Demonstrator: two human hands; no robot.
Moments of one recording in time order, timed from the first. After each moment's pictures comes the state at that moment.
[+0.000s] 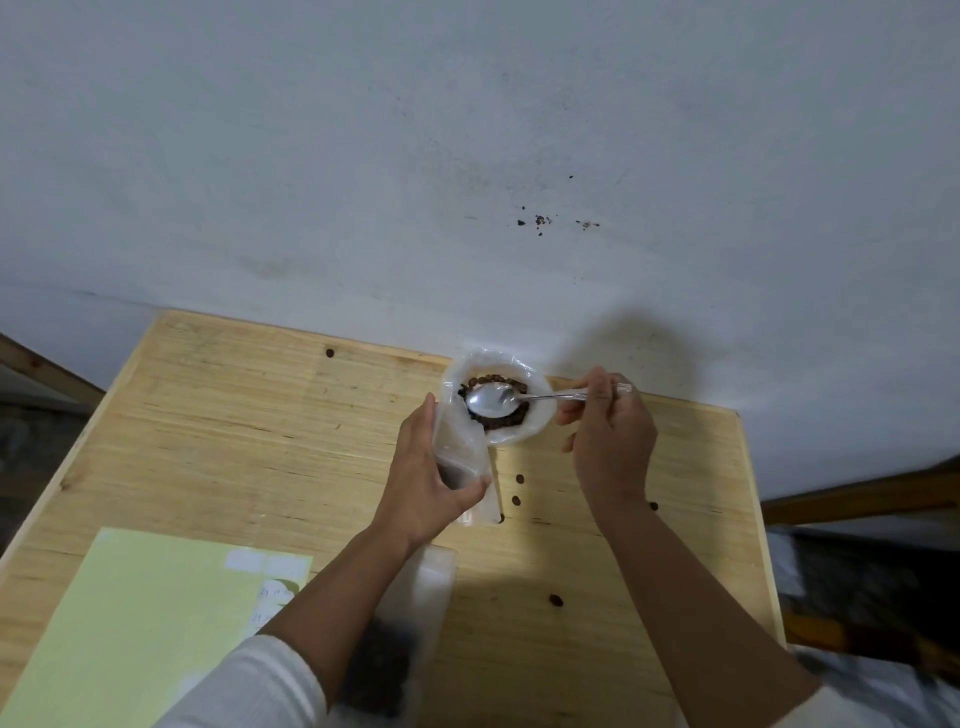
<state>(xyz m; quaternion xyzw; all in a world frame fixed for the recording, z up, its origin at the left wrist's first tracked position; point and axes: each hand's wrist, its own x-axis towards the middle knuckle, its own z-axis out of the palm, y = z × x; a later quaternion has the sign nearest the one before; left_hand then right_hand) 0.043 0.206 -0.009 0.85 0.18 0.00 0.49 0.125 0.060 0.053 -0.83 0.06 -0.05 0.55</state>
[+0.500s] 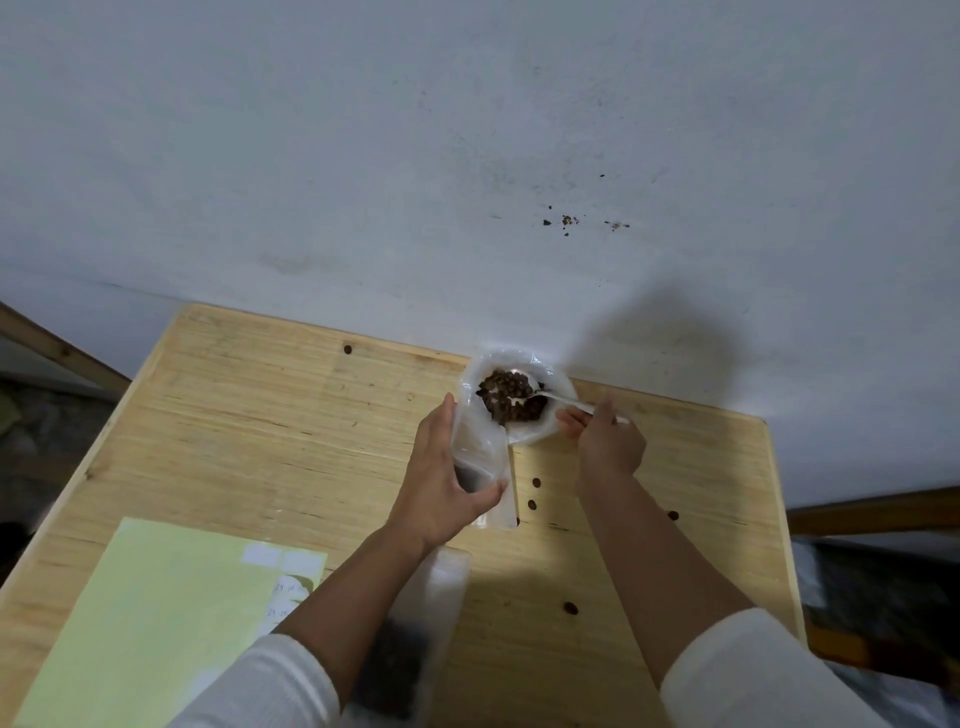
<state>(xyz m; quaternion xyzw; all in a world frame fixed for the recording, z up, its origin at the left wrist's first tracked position) 0.044 0.207 -0.010 0.86 0.18 0.00 0.48 0.155 0.074 0.000 -0.66 0.36 0.06 0.66</state>
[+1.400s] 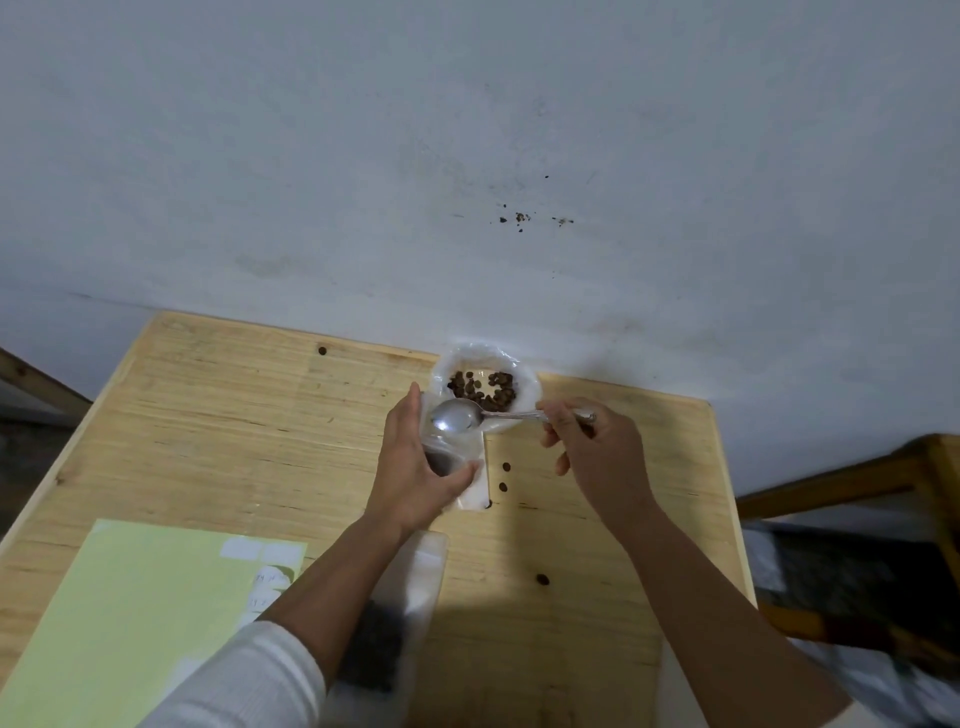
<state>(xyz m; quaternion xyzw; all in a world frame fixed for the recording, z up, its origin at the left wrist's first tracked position) 0.035 0.204 -0.001 0.84 0.19 0.04 0.50 0.094 0.031 0.078 -0.83 -0.03 0.09 0.55</state>
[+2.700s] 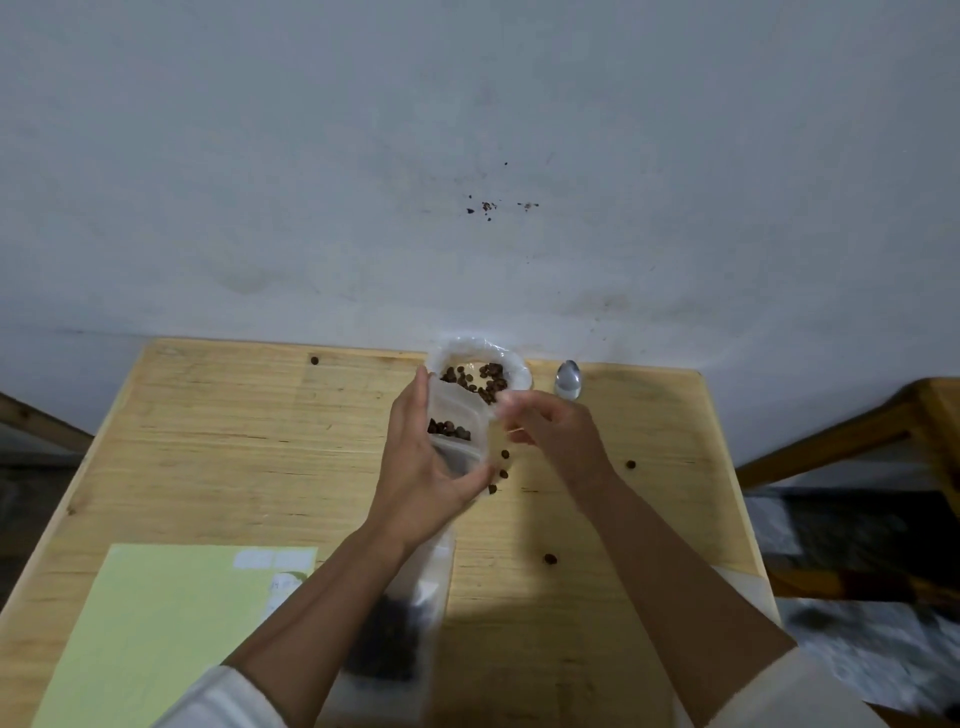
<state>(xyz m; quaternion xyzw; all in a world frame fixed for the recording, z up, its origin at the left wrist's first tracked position) 0.015 0.192 0.046 0.85 0.11 0.06 0.51 0.085 0.044 0.060 -0.77 -0.01 0.19 0.61</state>
